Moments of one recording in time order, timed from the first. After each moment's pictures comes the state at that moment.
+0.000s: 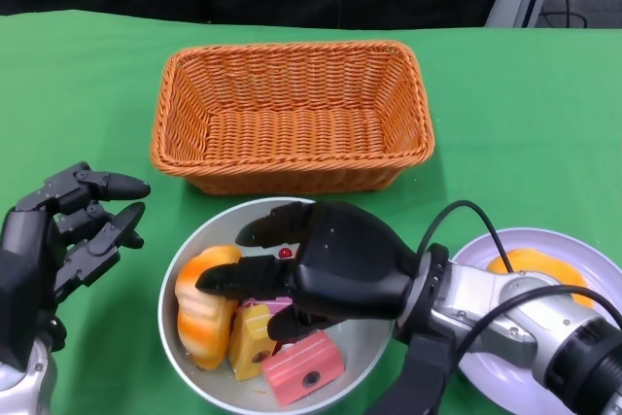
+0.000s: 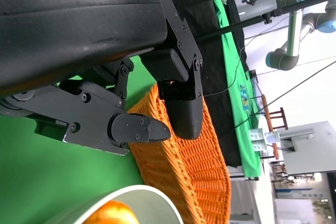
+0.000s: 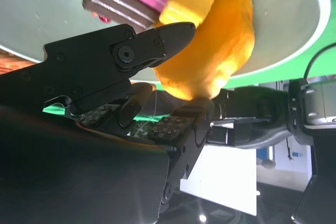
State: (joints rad) left arm -0.33 0.15 0.20 0.77 -0.15 -0.60 -0.18; right arm -0.68 -0.14 0.76 0.60 -1.08 -0.64 -0.53
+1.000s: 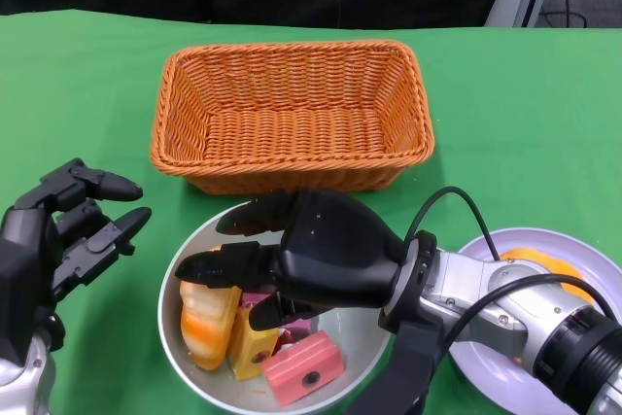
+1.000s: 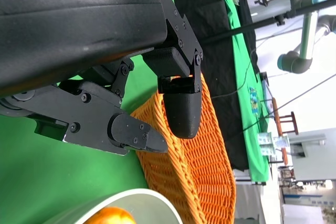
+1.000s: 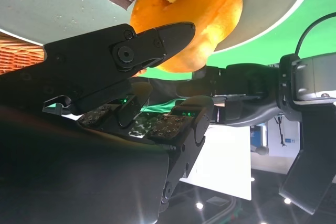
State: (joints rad) left arm -0.31 0.15 0.21 0.70 -0.14 -0.51 -0.16; right arm -0.71 -0.12 0.76 0.59 -1.03 -0.65 -0.51
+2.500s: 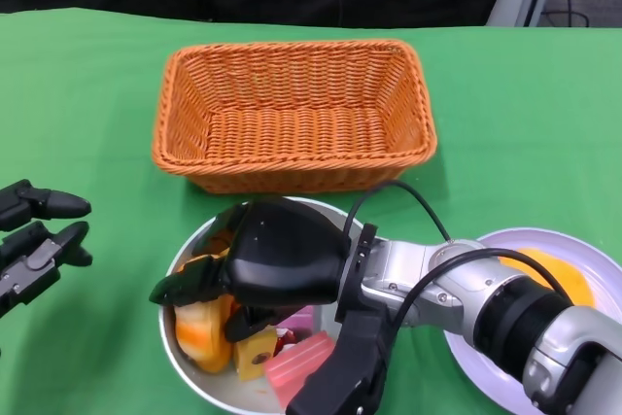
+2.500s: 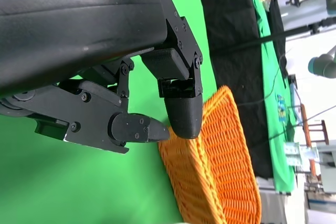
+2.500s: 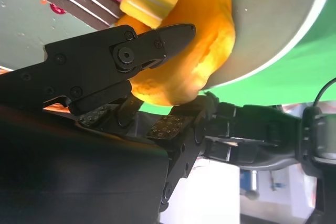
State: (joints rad) left arm -0.30 0.26 0.28 0.77 -0.19 -0.45 -0.29; right arm -0.87 0.02 0.88 0.86 -1.04 -0.66 -0.45
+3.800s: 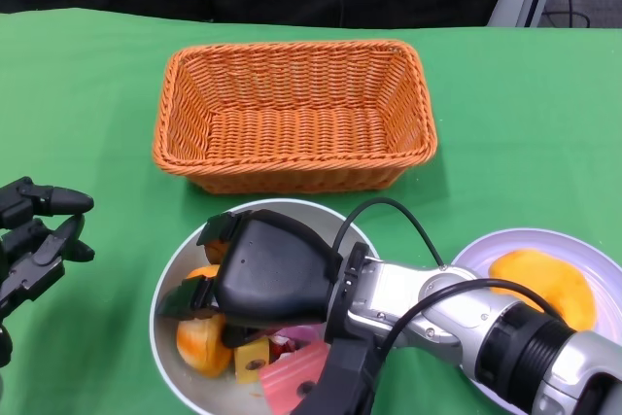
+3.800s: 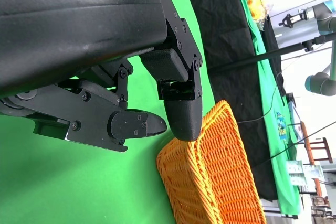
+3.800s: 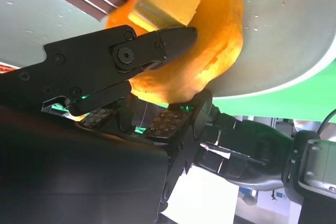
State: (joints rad) left arm -0.30 0.24 0.27 0.79 -0.13 -0.51 -0.18; right arm -0.80 -0.01 0.95 0.69 -1.12 -0.44 -0.42
